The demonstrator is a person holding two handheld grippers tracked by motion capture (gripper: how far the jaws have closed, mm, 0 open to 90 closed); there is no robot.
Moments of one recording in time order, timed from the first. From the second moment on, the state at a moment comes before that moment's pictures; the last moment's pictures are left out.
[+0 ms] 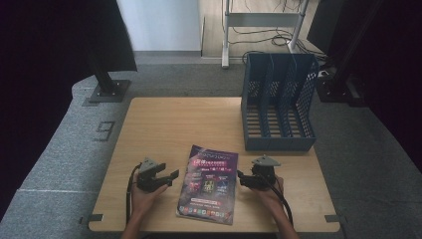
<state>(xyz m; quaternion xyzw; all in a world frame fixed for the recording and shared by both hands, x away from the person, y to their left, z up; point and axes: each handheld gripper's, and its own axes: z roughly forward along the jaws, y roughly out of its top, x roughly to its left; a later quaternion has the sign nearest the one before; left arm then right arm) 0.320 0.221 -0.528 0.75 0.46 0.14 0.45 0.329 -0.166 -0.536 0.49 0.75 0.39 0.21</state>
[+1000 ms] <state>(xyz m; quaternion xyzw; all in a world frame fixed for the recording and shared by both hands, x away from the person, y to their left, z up) 0.318 0.208 -0.531 0.76 0.45 0.14 0.44 0.338 -0.111 -0.548 0.47 0.78 0.38 0.16</state>
